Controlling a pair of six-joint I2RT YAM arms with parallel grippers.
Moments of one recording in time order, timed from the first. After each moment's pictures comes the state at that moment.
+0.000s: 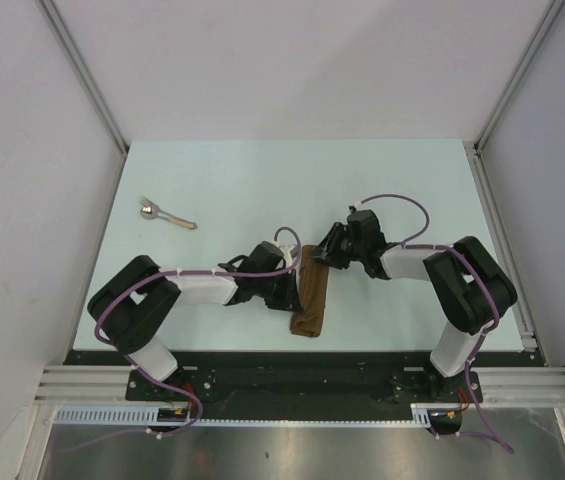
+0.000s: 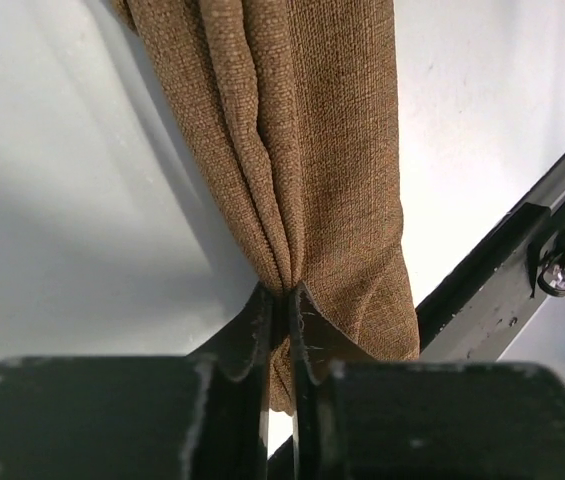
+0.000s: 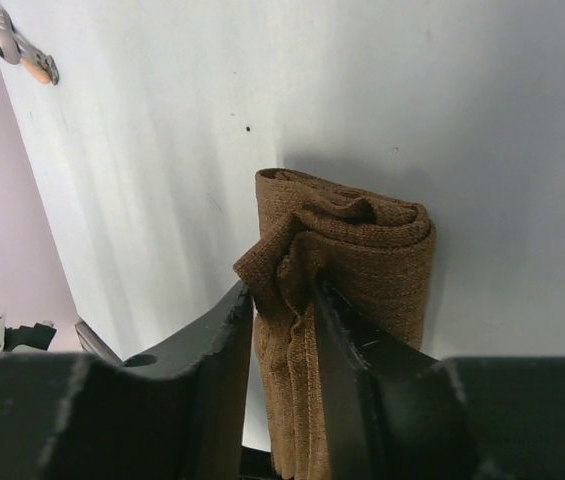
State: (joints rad) left arm -0.79 1.63 0.71 0.03 0.37 -0.65; right arm 0.50 1.74 0.78 0.30 -0.28 0.97
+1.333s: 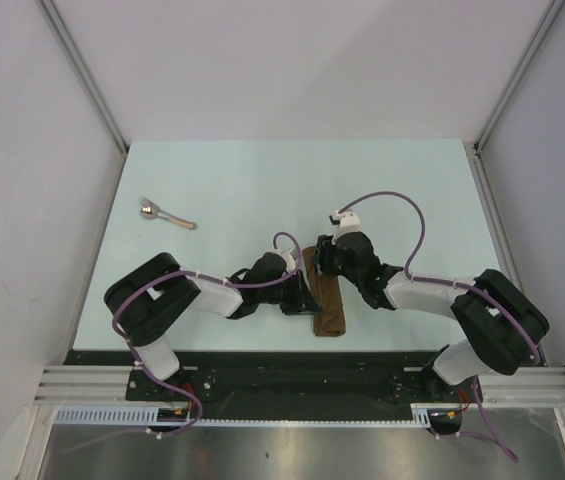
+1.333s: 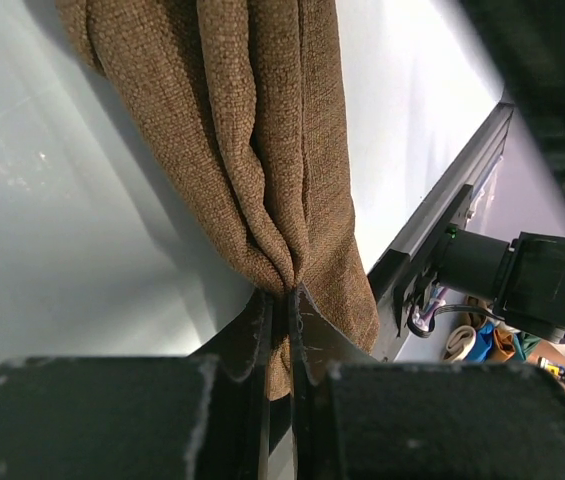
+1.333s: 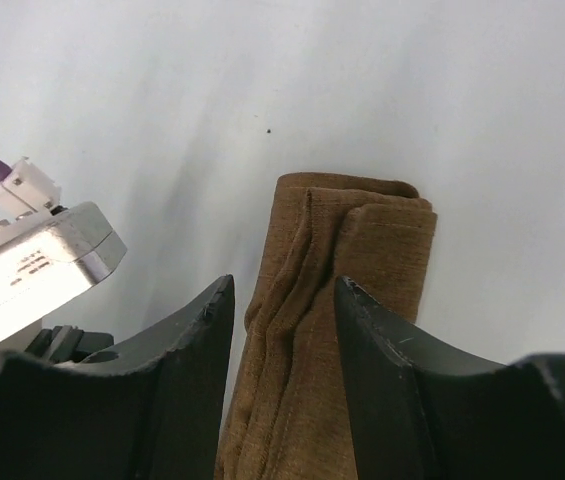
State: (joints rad) left arm -0.85 1.72 0.60 0.48 0.40 -1.03; right arm 0.73 1.48 0.64 0.35 0.17 0.43
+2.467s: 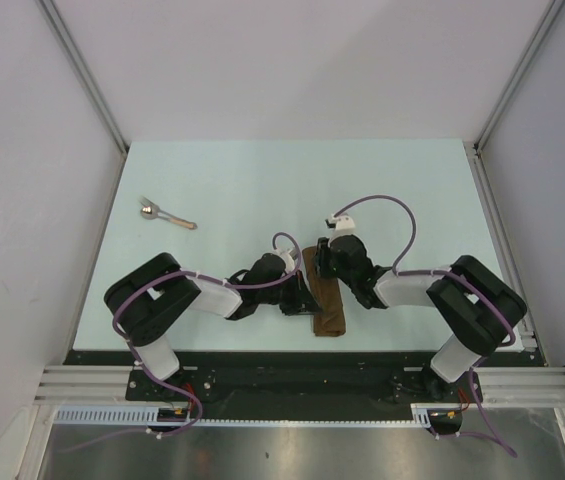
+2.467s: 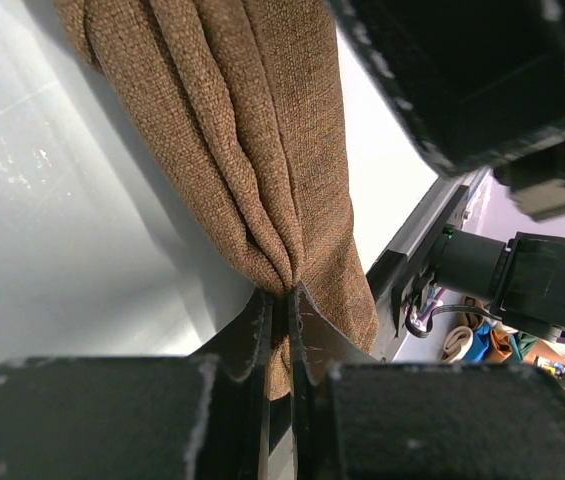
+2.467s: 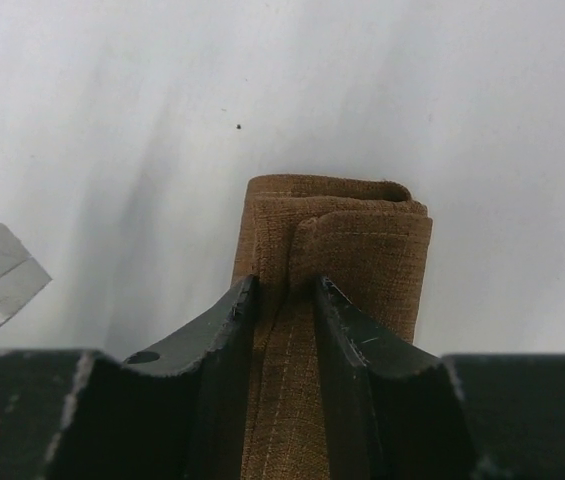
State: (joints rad) left arm -0.85 1.72 0.59 0.51 0.40 -1.04; right arm 0.74 1.62 0.64 0.47 0.20 0.44
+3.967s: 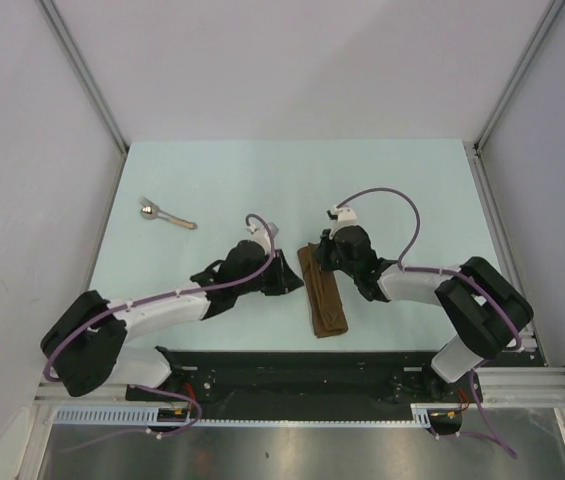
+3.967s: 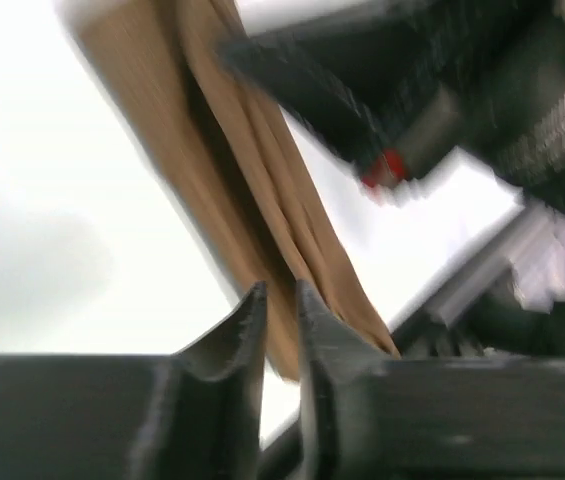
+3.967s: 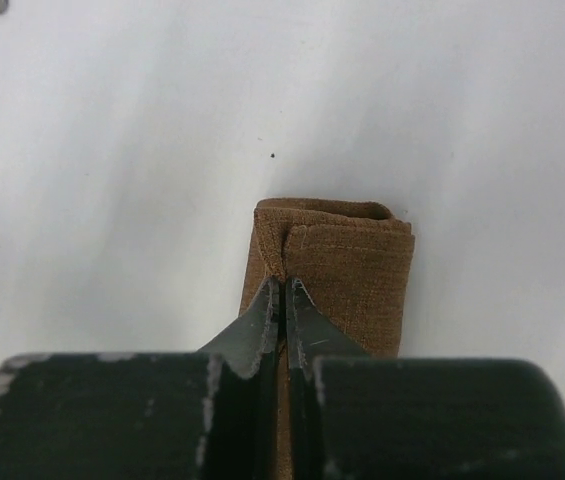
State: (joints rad) left arm -0.81 1.33 0.59 0.18 0.15 -0.82; right arm 0.70 1.60 0.69 0.43 0.11 0.44
